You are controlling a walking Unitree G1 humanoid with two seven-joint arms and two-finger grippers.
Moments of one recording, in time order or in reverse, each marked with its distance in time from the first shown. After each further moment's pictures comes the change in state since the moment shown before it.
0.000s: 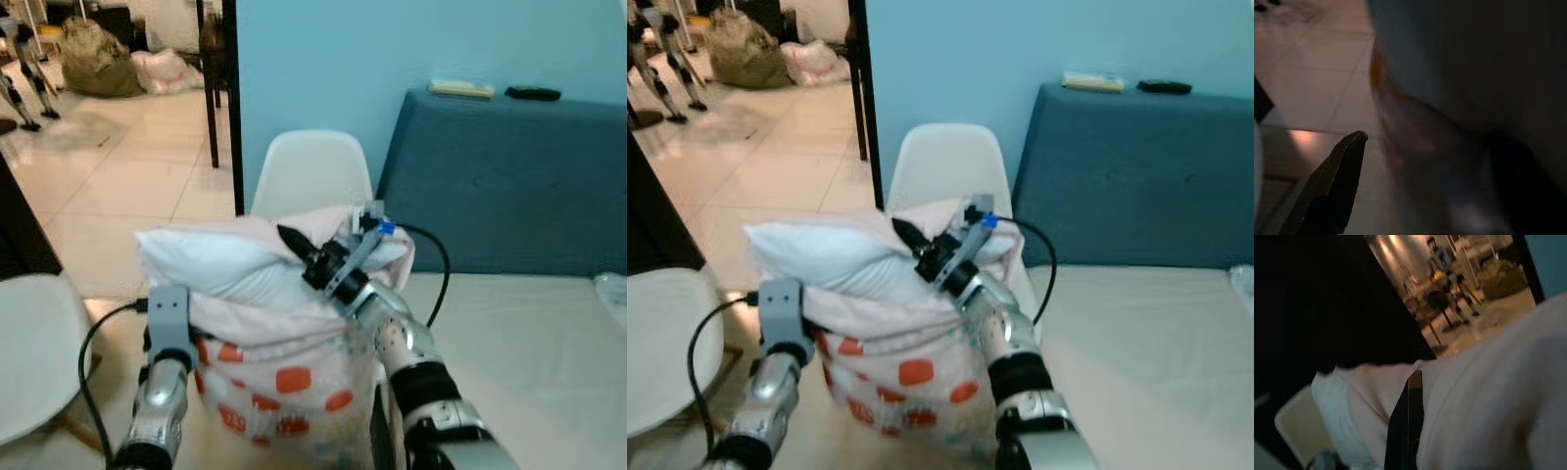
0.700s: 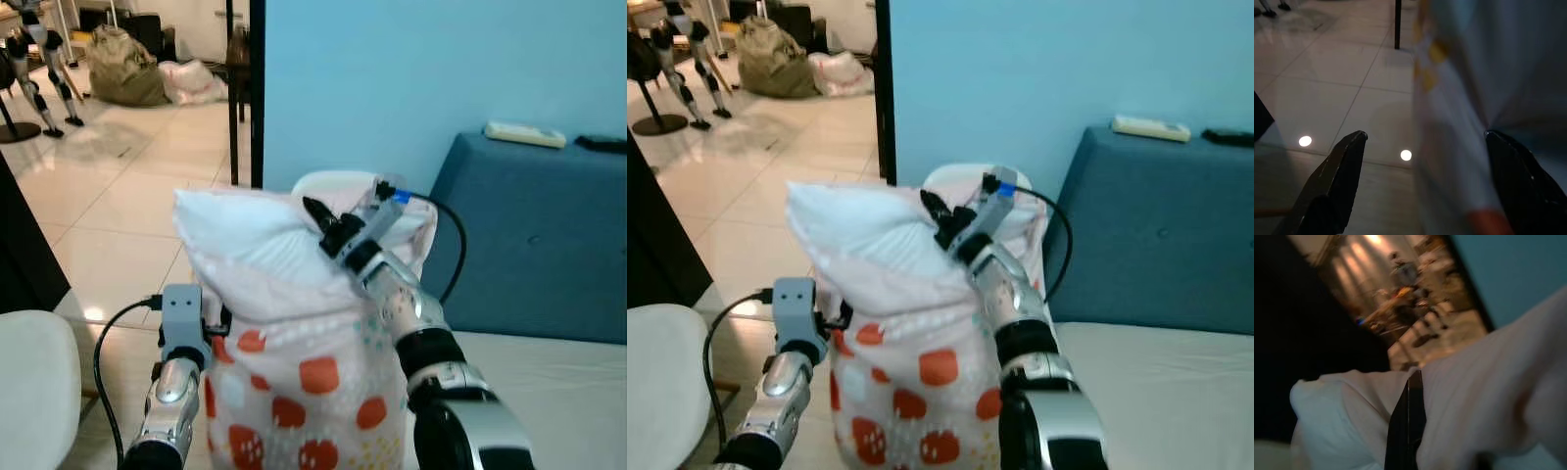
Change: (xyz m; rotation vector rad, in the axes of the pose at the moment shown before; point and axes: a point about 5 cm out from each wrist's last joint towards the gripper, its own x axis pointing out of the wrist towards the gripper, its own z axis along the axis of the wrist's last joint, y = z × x) left arm -0.002 0.000 0.002 -0.005 -0.015 0.000; right arm 0.024 -0.019 0.037 -0.004 -0.073 -0.254
